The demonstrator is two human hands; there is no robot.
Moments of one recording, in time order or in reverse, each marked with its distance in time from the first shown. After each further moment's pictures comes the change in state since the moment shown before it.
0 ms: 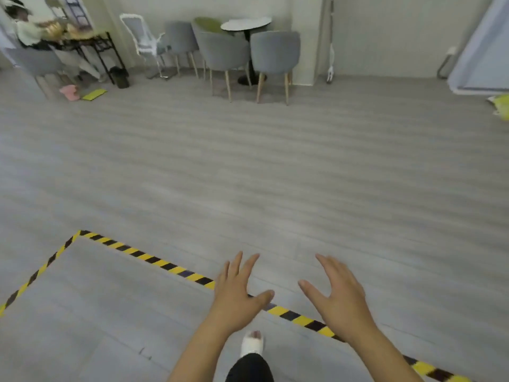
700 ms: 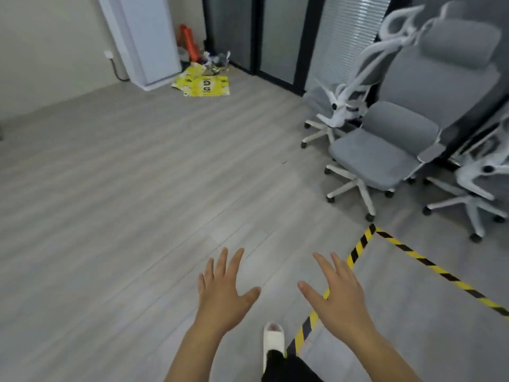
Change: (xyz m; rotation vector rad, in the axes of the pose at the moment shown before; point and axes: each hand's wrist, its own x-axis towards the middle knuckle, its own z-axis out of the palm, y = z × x) left_hand 0.359 0.386 0.217 0.449 -0.637 0.806; right_hand 0.136 0.209 -0.242 0.089 0.693 0.919
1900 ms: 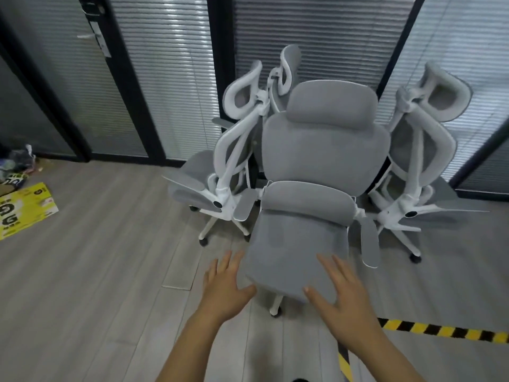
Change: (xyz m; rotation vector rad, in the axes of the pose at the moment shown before) left_hand 0.859 0.502 -0.018 0.154 -0.350 0.545; right_hand 0.730 0.128 -0.331 0.180 0.491 0.385
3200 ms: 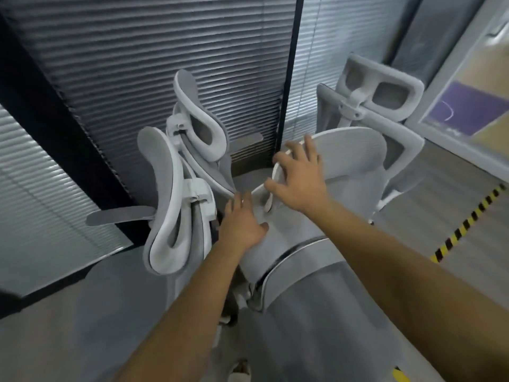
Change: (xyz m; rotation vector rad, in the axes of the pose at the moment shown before) left_hand 0.630 0.191 -0.151 0.313 -0.272 0.625; right_hand 0.641 -0.109 -0.066 -0.423 0.567 0.185
